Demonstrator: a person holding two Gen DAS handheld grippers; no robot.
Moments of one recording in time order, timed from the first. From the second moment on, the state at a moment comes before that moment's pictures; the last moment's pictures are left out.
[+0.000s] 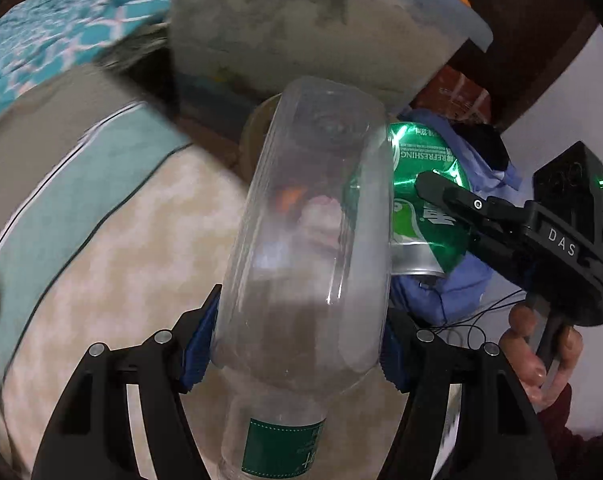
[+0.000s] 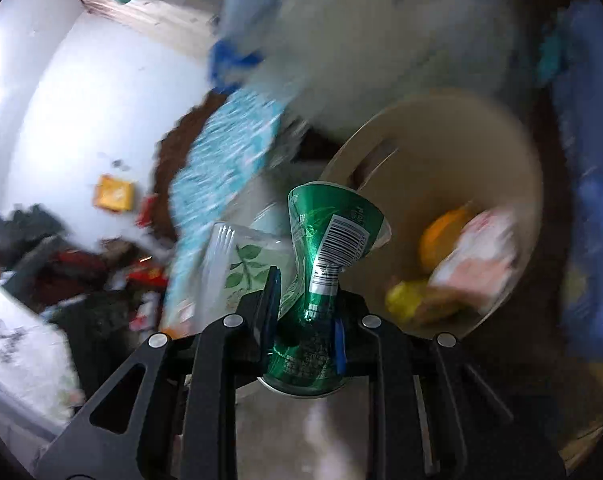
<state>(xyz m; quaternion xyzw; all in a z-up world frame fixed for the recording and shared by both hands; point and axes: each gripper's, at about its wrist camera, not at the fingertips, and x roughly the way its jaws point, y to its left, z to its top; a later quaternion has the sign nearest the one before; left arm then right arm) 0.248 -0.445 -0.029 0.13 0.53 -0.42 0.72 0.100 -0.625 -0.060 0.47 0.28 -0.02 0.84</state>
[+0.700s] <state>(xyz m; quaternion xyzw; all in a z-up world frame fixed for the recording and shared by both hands) 0.252 -0.387 0.021 0.05 0.47 -0.44 0.76 0.103 -0.565 -0.017 0.38 0.27 -0.08 0.88</state>
